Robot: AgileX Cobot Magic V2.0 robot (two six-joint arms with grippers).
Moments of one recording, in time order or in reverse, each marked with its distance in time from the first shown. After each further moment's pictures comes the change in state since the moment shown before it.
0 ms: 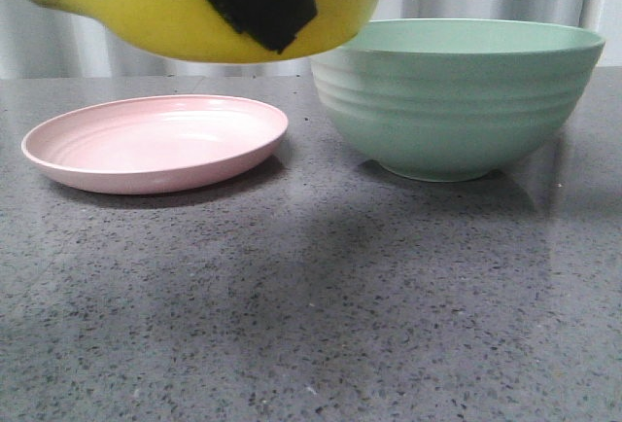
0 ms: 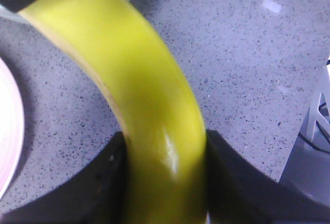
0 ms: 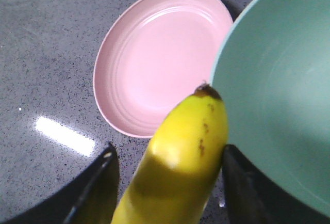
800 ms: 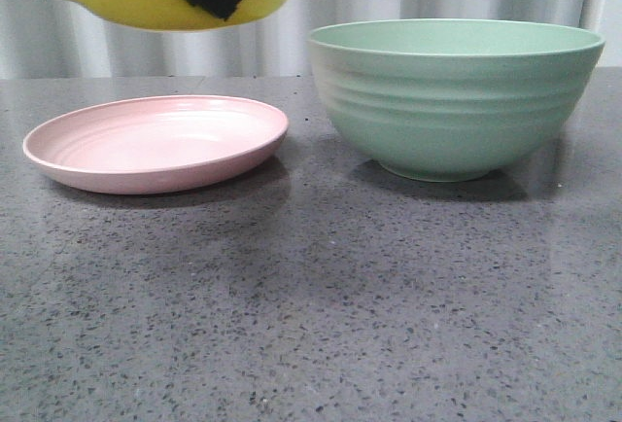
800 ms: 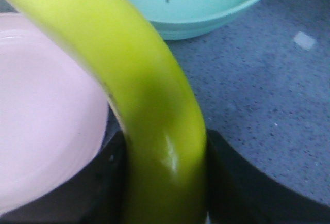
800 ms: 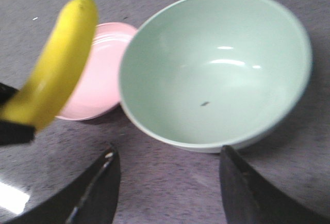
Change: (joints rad) left arm 0.152 0.000 0.000 -0.002 -0.046 0.003; right arm -0.175 -0.469 0.221 -0.170 0.100 -0.006
